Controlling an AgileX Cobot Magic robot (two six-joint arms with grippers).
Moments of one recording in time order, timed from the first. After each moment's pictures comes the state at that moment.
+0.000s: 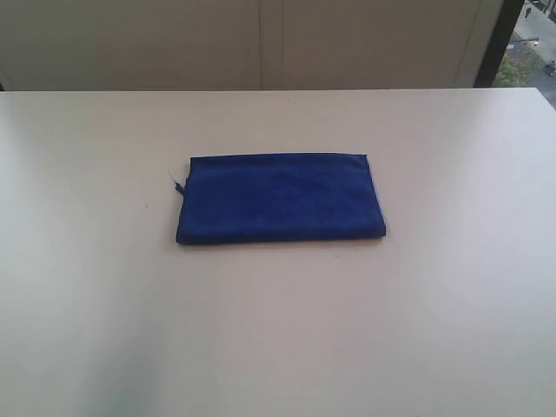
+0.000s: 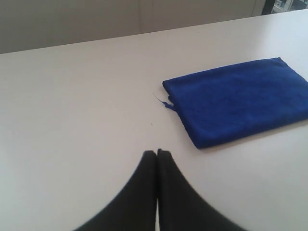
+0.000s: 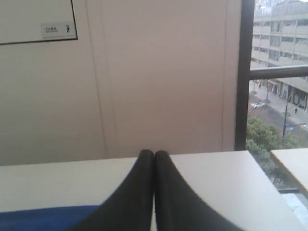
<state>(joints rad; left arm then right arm) -0.21 0.50 -0.37 -0.39 0.34 0.39 -0.12 0.24 -0.36 0.12 0.14 0.00</state>
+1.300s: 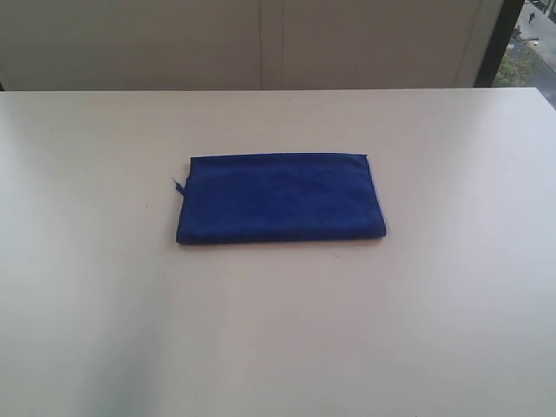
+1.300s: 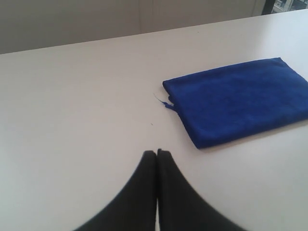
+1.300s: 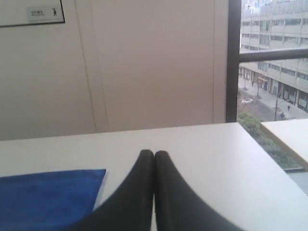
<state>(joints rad) -0.21 0.50 -0.37 -0.39 0.34 0.39 -0.15 0.00 -0.10 0.12 0.13 0.00</state>
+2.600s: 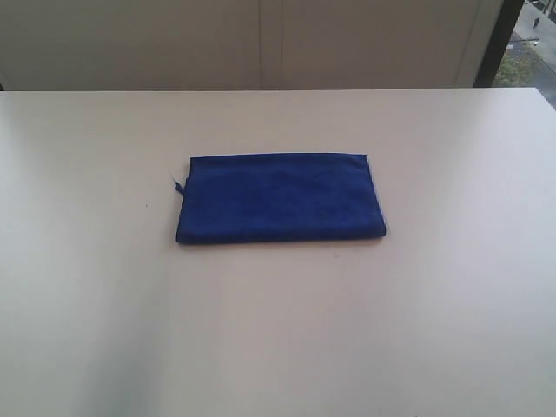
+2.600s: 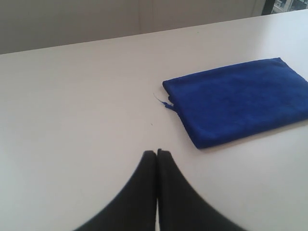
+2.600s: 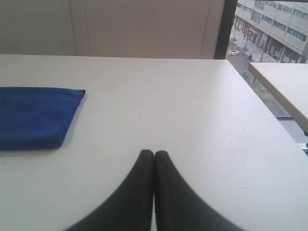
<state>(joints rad) -0.21 0.50 -0.37 -0.39 0.34 0.39 -0.16 0.00 -0.01 -0.01 0.28 0.00</state>
